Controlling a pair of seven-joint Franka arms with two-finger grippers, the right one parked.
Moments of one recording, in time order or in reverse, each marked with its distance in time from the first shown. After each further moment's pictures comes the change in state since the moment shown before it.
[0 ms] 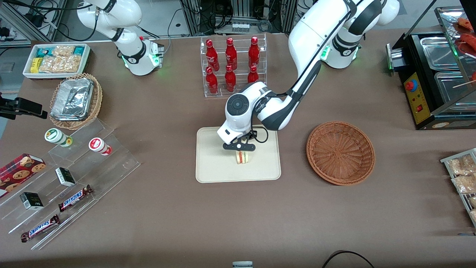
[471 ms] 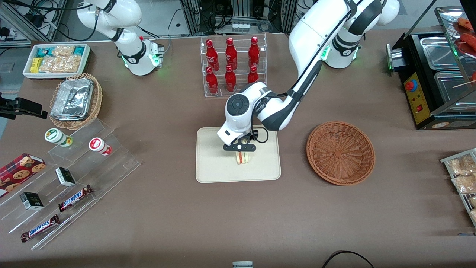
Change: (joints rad) arm 0.000 -0.009 0.006 0.019 0.005 -0.011 -0.032
